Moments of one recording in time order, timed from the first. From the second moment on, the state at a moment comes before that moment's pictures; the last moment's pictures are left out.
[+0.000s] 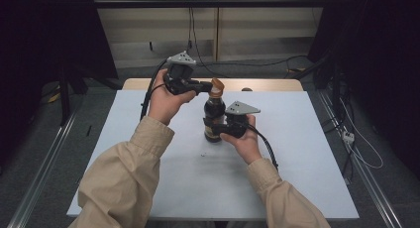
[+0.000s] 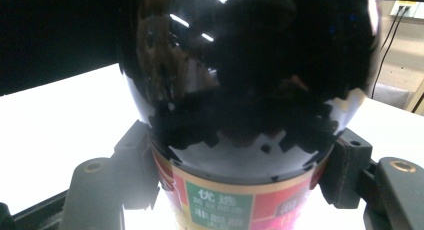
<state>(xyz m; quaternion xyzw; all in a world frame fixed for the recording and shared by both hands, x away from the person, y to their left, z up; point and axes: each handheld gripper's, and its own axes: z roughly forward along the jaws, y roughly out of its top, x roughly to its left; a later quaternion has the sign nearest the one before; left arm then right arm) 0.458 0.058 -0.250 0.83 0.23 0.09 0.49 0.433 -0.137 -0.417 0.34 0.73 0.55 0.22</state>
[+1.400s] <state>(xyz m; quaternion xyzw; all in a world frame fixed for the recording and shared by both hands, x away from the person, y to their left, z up) 0.455 0.047 -0.240 0.83 0.22 0.09 0.51 0.433 -0.136 -0.418 0.34 0.73 0.55 0.22</state>
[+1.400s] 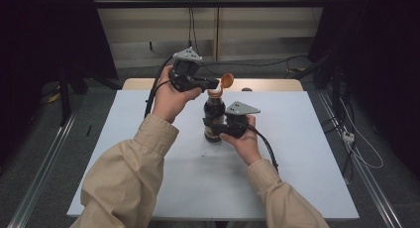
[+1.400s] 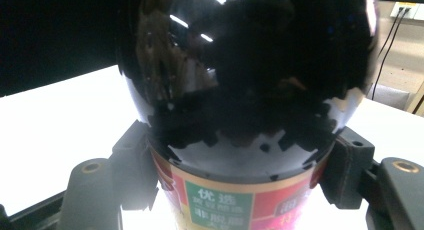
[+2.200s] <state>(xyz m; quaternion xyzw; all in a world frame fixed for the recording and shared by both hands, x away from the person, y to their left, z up) 0.450 0.066 -0.243 0.82 0.24 0.09 0.52 0.425 -0.149 -0.408 0.37 0.73 0.54 0.19</state>
